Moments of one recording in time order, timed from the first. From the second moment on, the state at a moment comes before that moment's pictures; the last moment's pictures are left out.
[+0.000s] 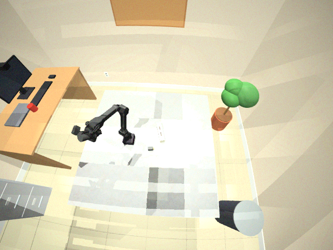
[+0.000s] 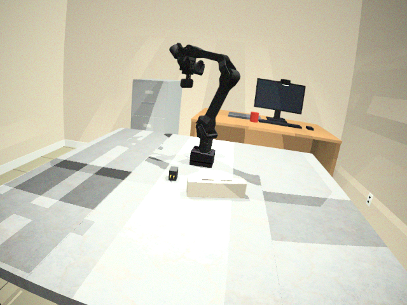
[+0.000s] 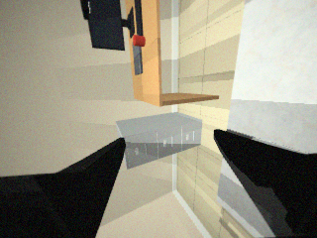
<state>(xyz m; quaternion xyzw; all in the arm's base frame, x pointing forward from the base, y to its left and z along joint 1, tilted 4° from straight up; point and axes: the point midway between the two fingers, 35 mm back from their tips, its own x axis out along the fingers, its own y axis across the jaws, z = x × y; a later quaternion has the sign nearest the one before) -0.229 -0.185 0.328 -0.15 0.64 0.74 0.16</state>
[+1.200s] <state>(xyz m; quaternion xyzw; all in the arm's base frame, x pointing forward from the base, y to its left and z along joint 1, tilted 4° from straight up) -0.115 -0.284 0.259 -0.37 0.26 0.89 -0.08</state>
